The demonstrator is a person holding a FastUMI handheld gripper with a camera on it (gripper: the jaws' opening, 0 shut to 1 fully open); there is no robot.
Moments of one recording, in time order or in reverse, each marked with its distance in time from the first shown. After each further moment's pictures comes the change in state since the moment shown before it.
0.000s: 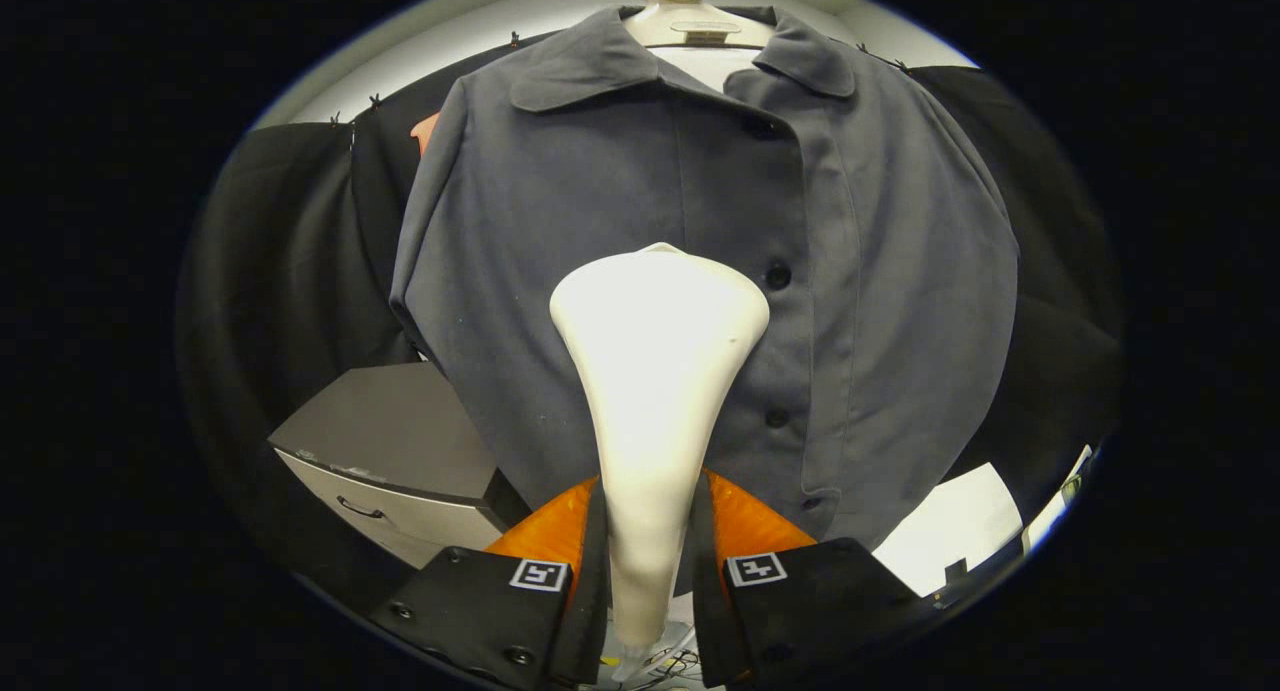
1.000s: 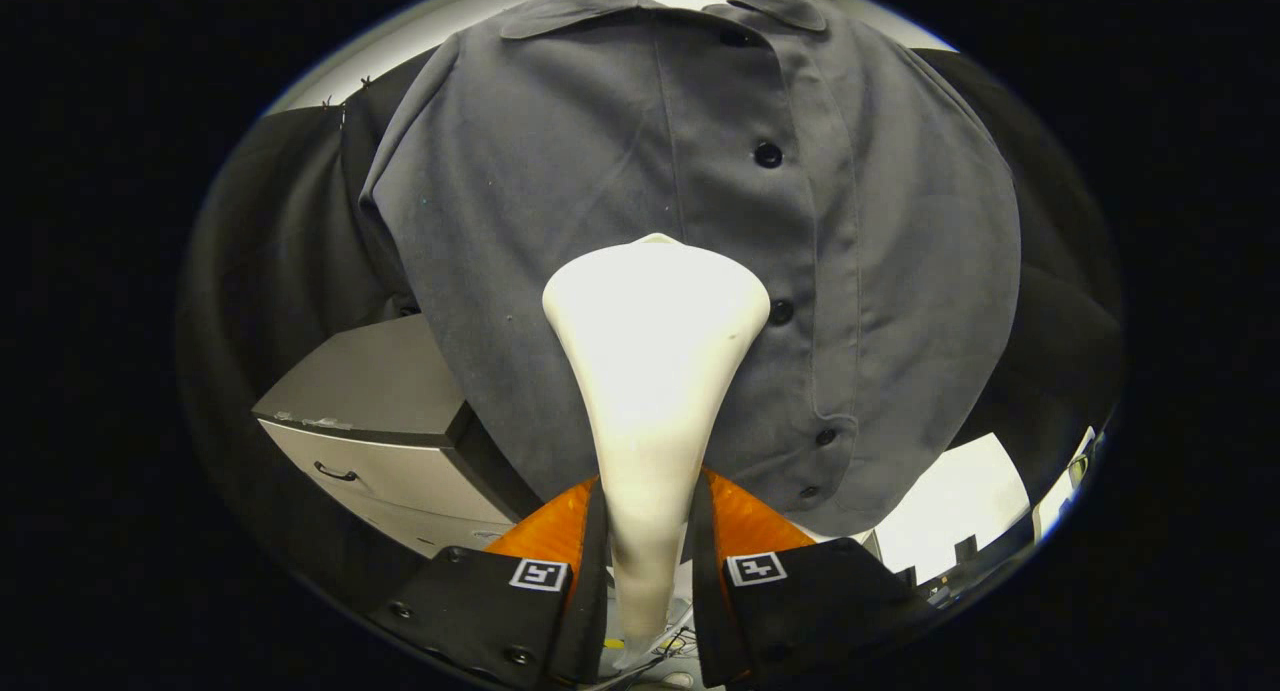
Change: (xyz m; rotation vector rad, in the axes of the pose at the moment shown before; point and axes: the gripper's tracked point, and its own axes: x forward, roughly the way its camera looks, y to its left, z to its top) arm 0.016 -0.007 -0.067 0.013 0.097 -0.018
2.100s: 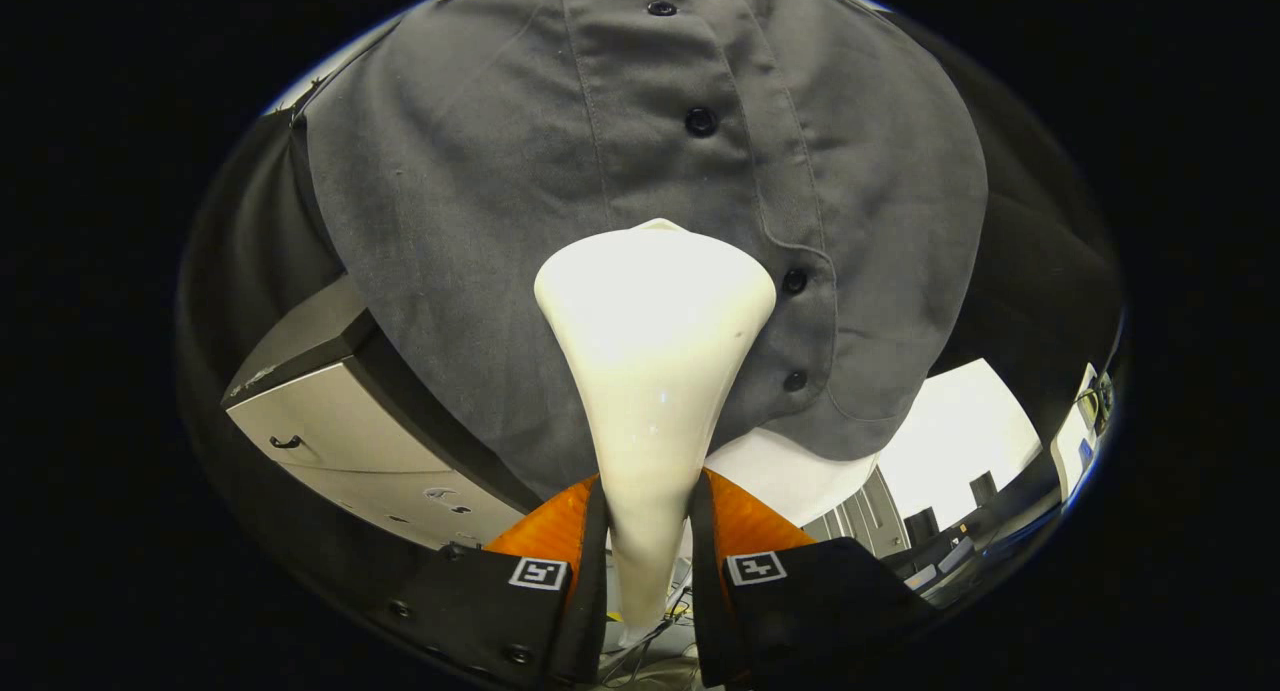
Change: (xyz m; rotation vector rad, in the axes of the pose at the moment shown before) arm 0.025 -0.035 -0.087 0.107 0.131 -0.093
